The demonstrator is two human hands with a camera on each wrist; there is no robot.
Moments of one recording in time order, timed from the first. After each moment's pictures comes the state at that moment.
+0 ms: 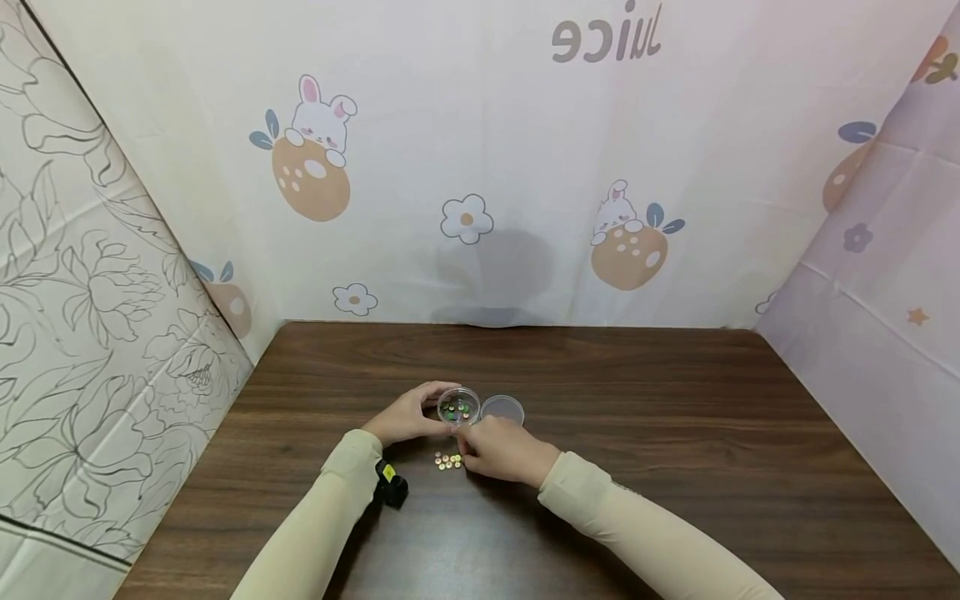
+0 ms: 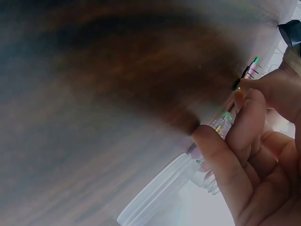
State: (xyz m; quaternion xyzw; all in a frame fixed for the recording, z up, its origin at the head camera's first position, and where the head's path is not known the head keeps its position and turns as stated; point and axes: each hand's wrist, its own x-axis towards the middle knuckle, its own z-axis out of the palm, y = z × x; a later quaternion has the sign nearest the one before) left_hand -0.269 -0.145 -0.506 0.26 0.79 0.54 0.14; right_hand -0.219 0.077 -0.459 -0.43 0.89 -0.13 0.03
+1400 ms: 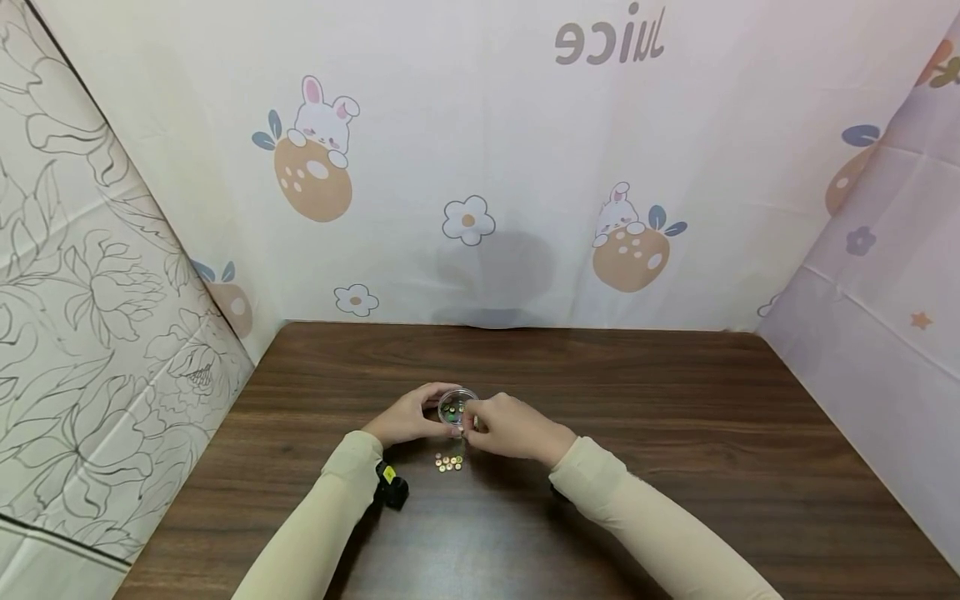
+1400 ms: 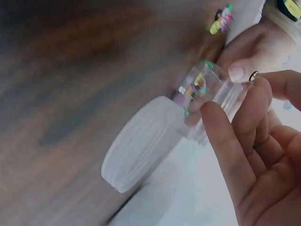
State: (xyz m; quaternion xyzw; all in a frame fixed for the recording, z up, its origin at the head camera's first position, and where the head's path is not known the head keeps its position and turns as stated) left_hand -0.249 -0.140 -0.473 0.24 0.79 0.55 0.15; right_hand -0.237 0.090 -0.434 -0.43 0.87 -0.22 0.06
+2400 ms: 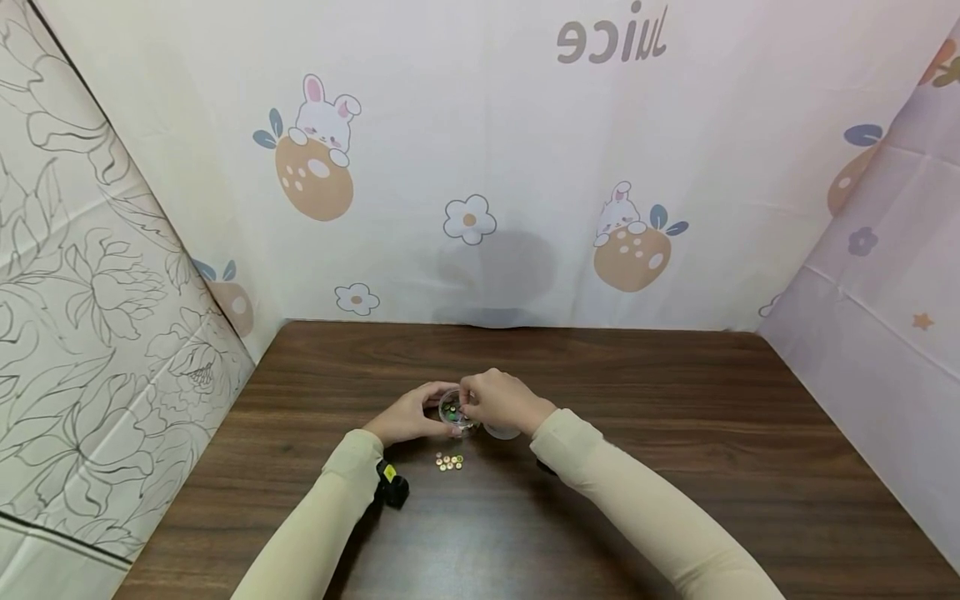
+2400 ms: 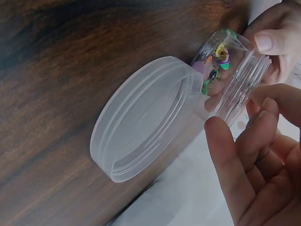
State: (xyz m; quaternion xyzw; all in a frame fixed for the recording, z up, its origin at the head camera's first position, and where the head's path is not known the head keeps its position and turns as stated) left_hand -0.265 -0.142 -0.499 0.22 0.80 0.54 0.16; right_hand -0.269 0.071 -0.428 -0.34 0.92 -0.18 0.09
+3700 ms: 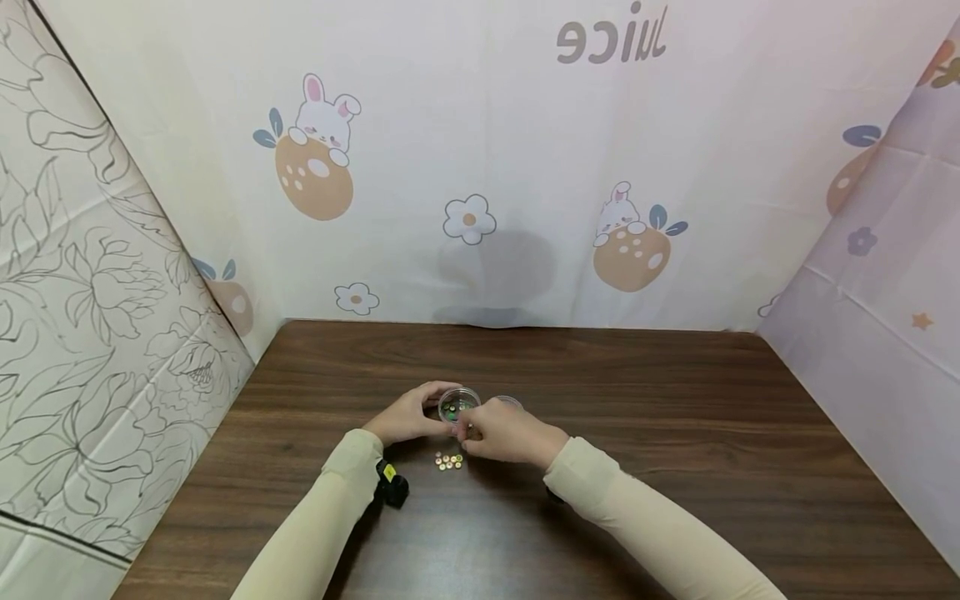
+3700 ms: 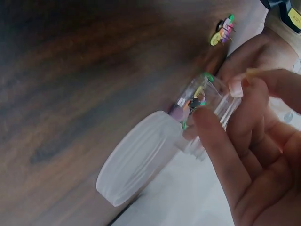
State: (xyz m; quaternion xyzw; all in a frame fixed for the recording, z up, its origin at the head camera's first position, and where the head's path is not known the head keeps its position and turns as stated) left_hand -0.268 -0.146 -0.503 0.25 0.79 0.53 0.15; right_hand -0.235 0.083 -0.438 -0.45 0.87 -0.19 0.08
